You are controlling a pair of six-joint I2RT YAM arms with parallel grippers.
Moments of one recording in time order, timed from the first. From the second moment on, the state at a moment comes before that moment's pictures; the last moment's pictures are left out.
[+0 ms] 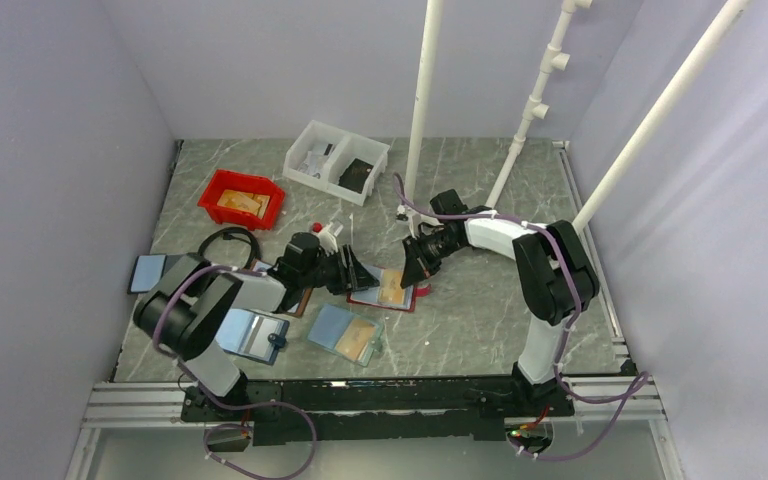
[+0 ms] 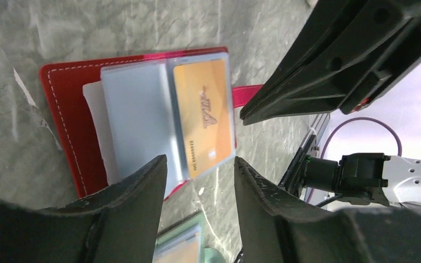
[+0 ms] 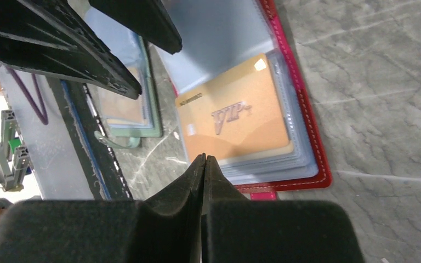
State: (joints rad) left arm -0.54 1.59 0.53 0.57 0.50 -0.83; right arm 0.41 1.84 1.10 -0.51 -0.87 -0.19
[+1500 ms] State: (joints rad) left arm -0.49 1.87 0.48 0.92 0.68 -1.00; right arm 0.46 1.95 1.20 -0.55 -0.78 -0.16
